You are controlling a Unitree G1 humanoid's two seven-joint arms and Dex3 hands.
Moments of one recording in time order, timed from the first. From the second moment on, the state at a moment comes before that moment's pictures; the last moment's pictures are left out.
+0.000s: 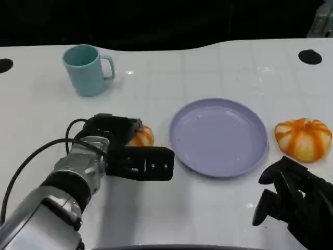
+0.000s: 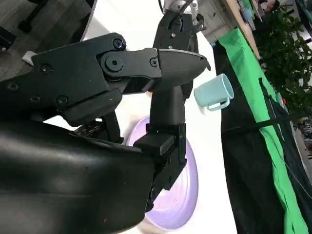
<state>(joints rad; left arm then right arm) -0.88 0.09 -0.58 1.25 0.80 -0.03 0.06 0.25 -0.04 -0.06 -0.47 0.44 0.52 0.20</state>
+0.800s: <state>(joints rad) -0.84 0.11 -0.48 1.21 0.68 -0.17 0.47 0.25 -0.04 -0.06 -0.47 0.44 0.52 0.21</state>
